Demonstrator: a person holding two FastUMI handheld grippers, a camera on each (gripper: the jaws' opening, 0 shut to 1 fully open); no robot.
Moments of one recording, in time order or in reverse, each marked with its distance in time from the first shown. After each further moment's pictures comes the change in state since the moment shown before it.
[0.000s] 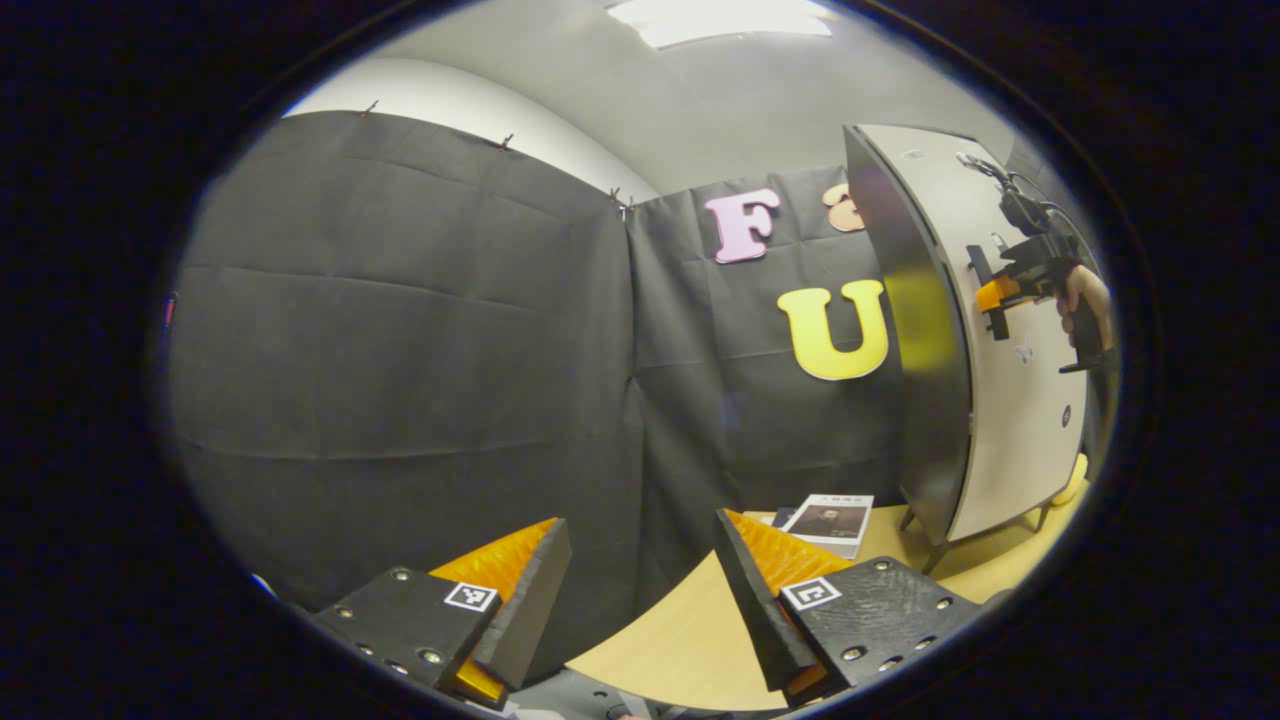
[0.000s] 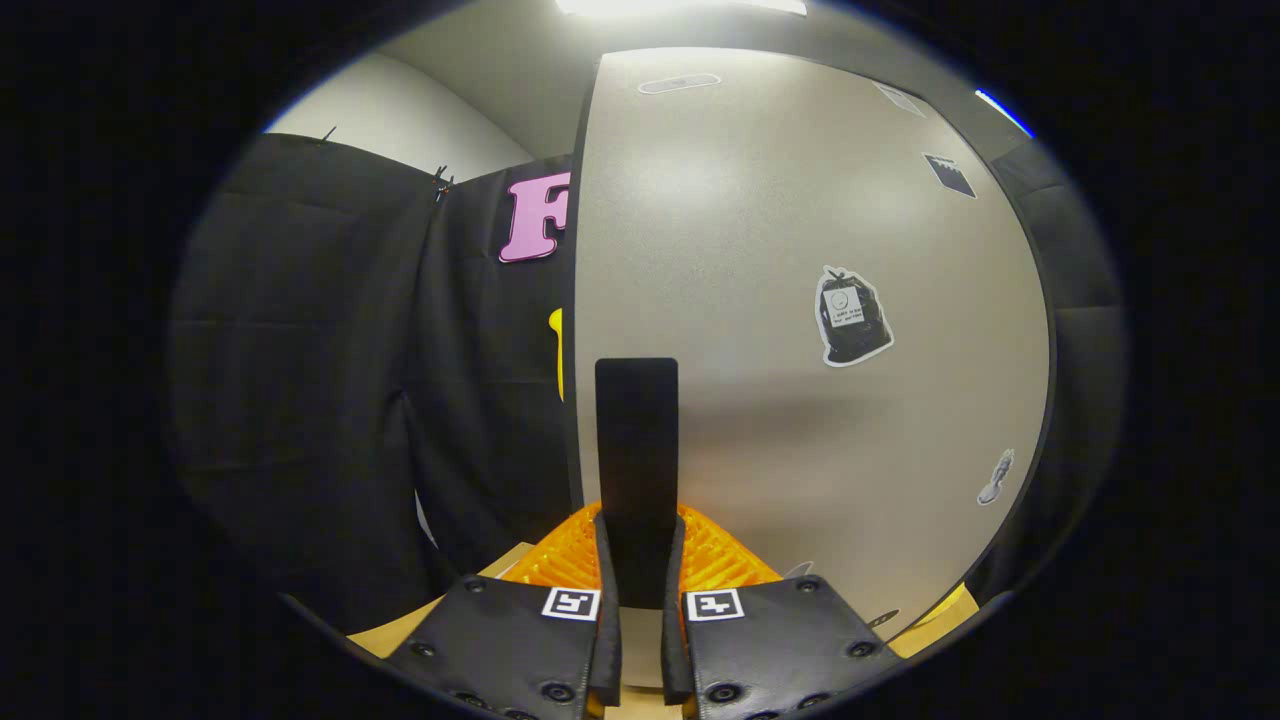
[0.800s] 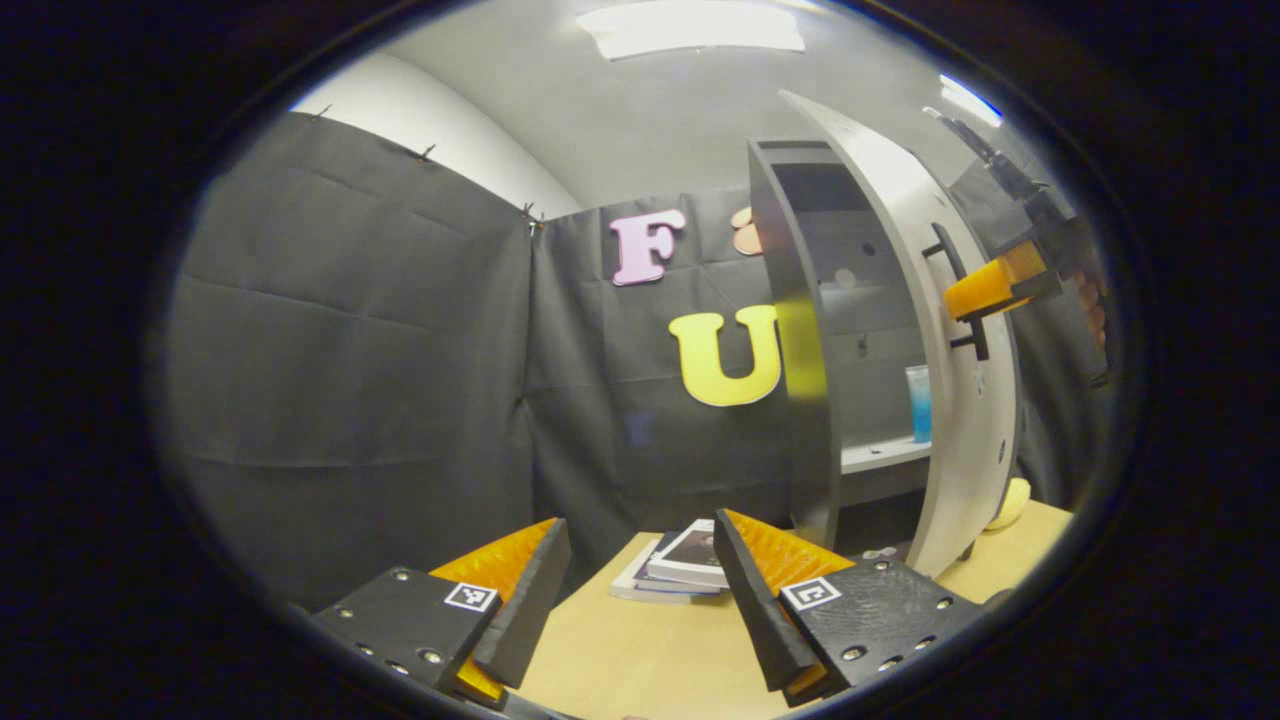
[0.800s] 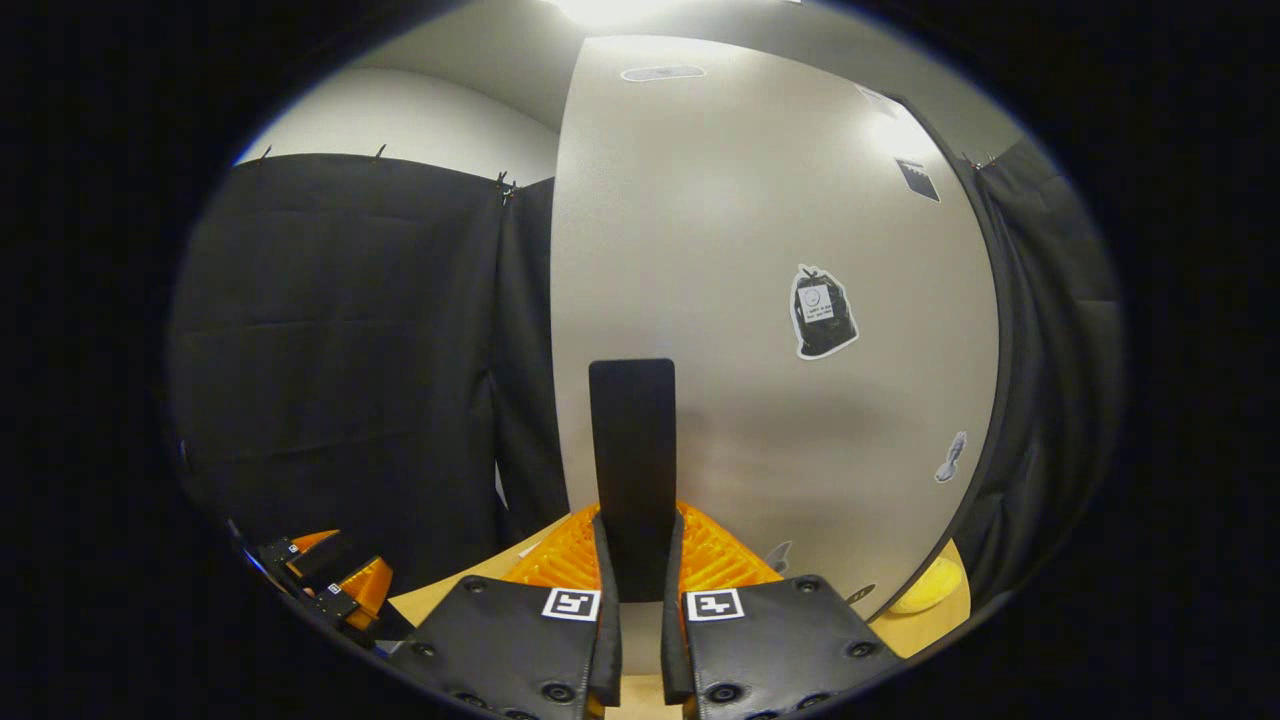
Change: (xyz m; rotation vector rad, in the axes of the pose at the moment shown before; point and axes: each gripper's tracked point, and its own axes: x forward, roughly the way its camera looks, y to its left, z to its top) left arm -0.013 -0.153 0.041 -0.023 -0.056 -0.254; right arm -0.122 -0.019 -0.005 0.001 0.065 0.223
